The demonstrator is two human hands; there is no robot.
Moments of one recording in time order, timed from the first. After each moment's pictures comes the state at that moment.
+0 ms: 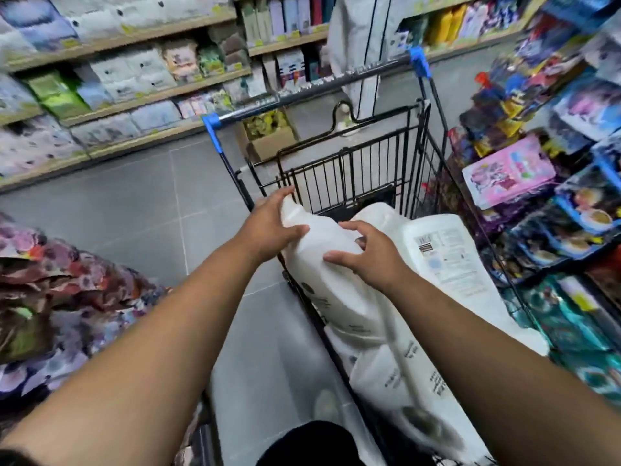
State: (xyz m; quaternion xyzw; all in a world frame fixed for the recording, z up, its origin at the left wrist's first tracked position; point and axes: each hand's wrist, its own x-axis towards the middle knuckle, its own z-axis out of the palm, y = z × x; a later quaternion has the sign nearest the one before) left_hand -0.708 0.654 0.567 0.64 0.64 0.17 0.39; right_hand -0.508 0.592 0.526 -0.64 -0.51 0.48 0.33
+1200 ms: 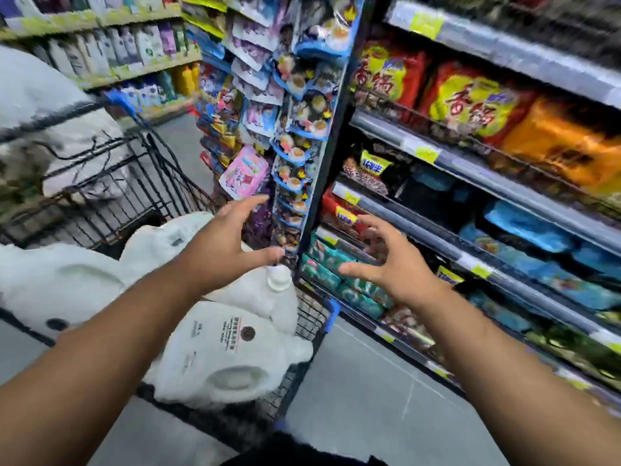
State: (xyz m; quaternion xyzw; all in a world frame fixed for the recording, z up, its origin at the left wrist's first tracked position) left_hand -0.457 0.457 0.653 0.88 0.27 0.15 0.36; right_hand -0.265 0.258 0.660 -0.80 -0.39 0.22 0.39
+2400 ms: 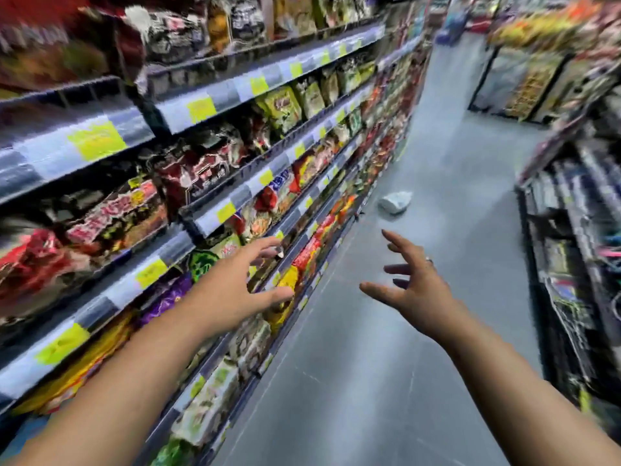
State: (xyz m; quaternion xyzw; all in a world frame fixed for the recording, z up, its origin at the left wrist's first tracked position) left_hand 0.132 -0.390 0.720 0.78 -0.46 -0.22 0.37; right_hand -0.071 -0.585 0.693 -0.81 0.29 -0.23 0.45
